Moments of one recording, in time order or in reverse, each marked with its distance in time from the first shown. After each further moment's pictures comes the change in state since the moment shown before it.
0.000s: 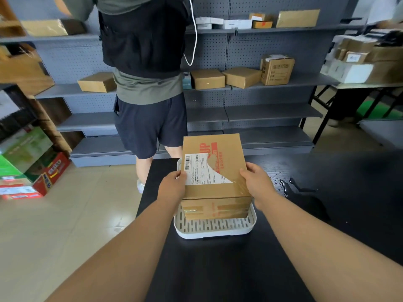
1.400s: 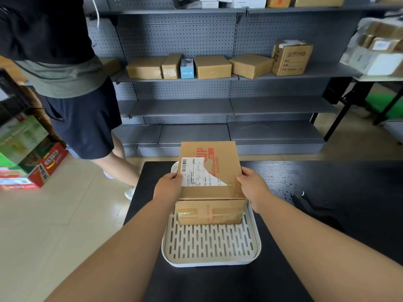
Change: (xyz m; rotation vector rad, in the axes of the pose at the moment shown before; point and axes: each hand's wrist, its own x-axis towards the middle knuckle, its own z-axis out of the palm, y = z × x) left_hand 0.087 0.005 0.030 0.139 0.044 -0.092; right_hand 0.095 0.002 0.020 -0.240 -0.110 0.053
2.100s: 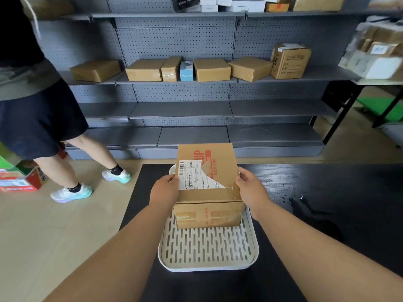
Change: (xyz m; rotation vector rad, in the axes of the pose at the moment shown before) left_hand 0.003 -0.001 0.004 0.016 0.052 0.054; right_hand -0.006 0.004 -0.003 0.070 -0.011 -0.072
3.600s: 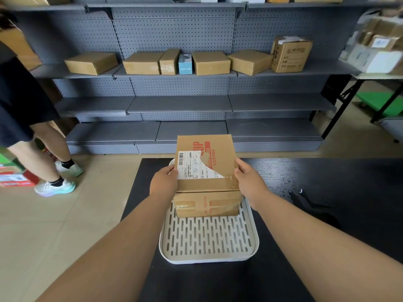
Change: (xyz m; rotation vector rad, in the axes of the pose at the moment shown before) left_hand 0.007 -0.003 -0.001 -0.078 0.007 0.006; right_hand 0.007 -0.001 0.002 -0.107 -0.057 -0.050
